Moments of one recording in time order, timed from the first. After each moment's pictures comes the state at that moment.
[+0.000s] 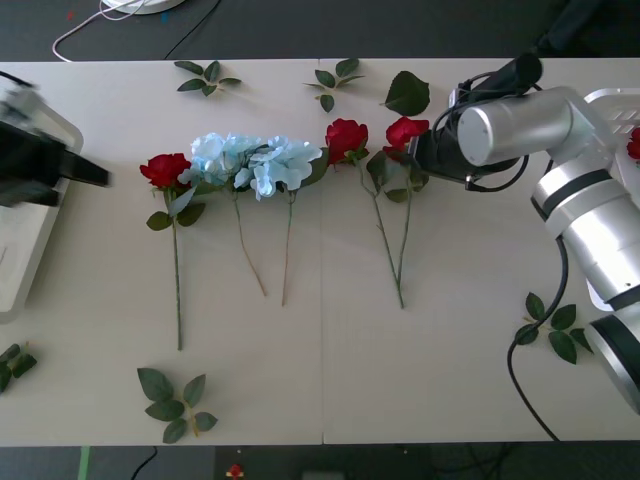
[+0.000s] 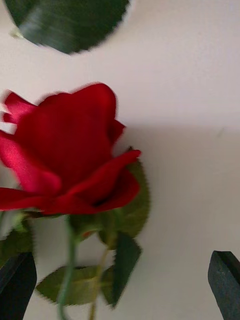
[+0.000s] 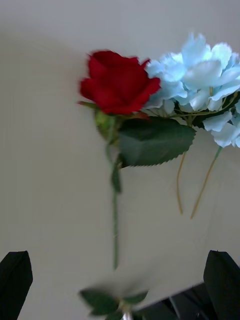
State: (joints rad) right arm -0.85 -0.40 0.29 -1.01 -0.52 1.03 1.09; left arm -0.54 1.07 -0.20 -1.46 1.47 1.32 -1.36
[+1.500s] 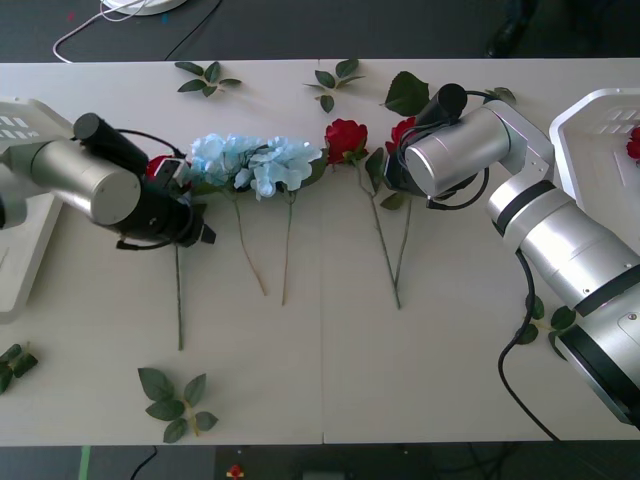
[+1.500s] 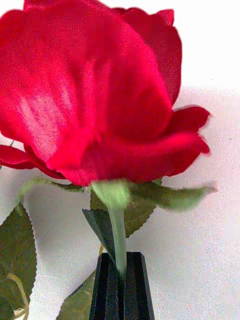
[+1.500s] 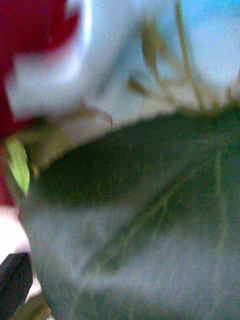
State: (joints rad) right arm -0.88 -0.33 0.46 -0.98 -0.39 1.02 0.84; left arm -1.07 0.89 -1.37 -1.13 1.44 0.68 -1.23
